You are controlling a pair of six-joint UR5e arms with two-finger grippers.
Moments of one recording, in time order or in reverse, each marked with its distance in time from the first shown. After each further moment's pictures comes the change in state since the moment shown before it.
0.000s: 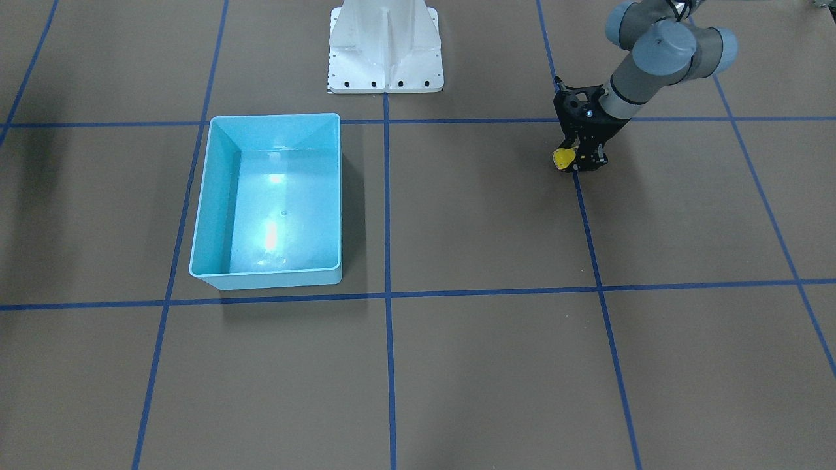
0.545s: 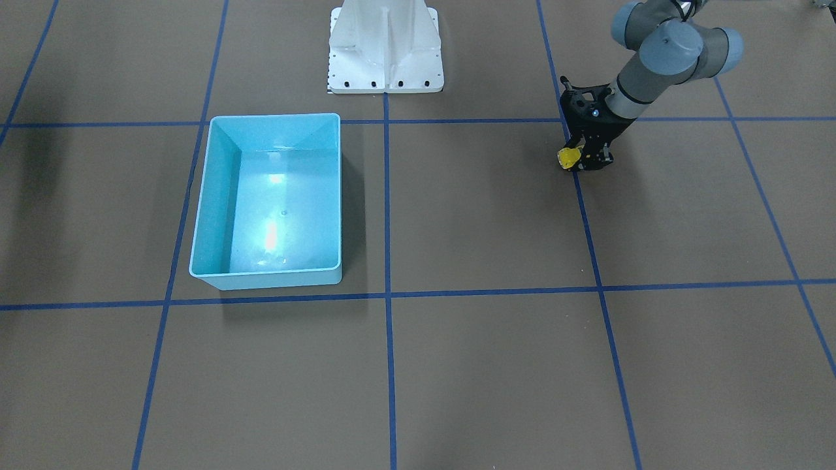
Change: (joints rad) left arm -0.001 0.022 0.008 -0.031 0.000 0.000; right arm 0.000 0.000 0.000 0.000 0.000 0.000
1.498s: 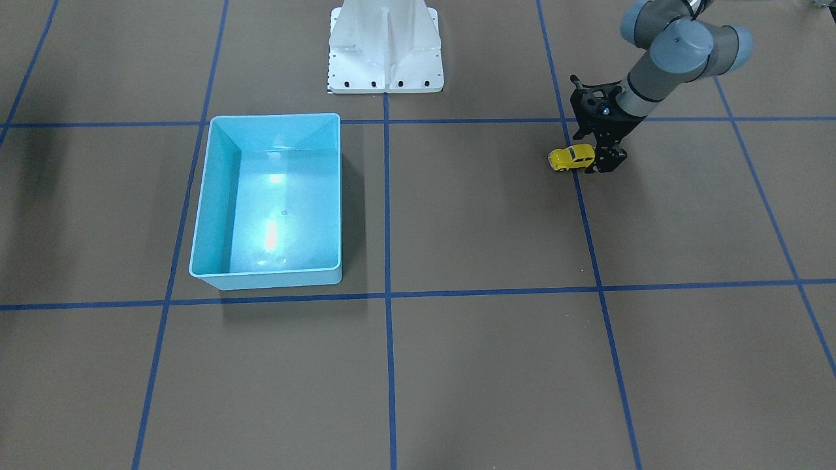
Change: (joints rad) left arm 0.000 0.041 0.002 -0.030 0.001 -0.001; right arm 0.000 0.000 -0.001 0.000 0.001 0.000
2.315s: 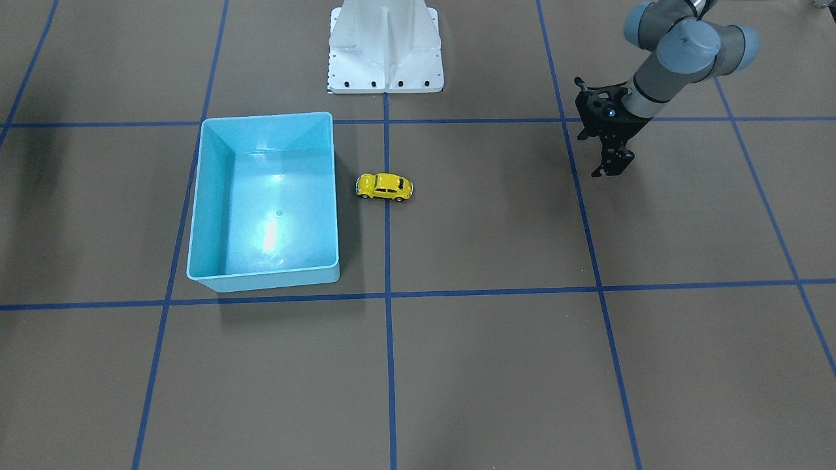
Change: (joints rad) left arm -0.028 0.001 0.000 0.000 -0.008 0.000; right arm 0.000 0.000 -0.001 0.000 0.001 0.000
